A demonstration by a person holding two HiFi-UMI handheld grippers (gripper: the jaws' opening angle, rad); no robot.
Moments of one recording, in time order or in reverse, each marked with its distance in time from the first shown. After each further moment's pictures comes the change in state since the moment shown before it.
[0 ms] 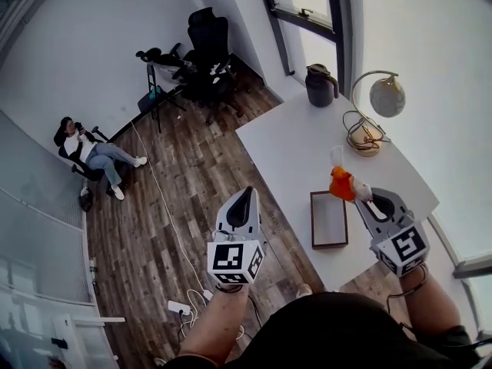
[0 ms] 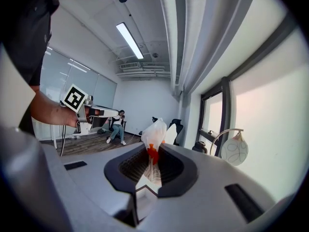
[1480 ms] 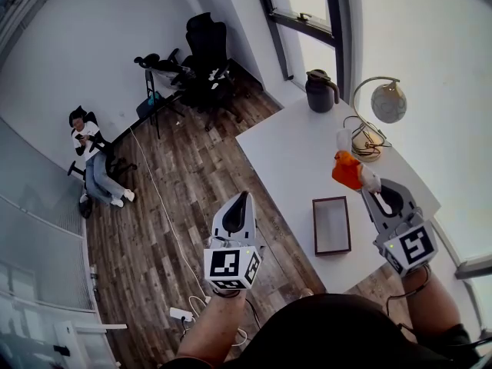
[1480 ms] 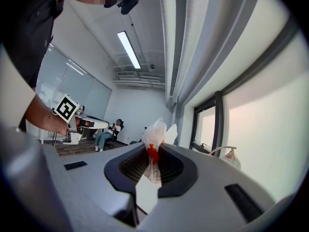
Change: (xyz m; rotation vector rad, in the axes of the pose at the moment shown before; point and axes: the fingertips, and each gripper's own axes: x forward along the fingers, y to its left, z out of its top) left arm 0.007 0.021 0.010 0.016 -0.029 0.007; right arm 0.007 -0.025 0.050 -0.049 -0.119 -0.101
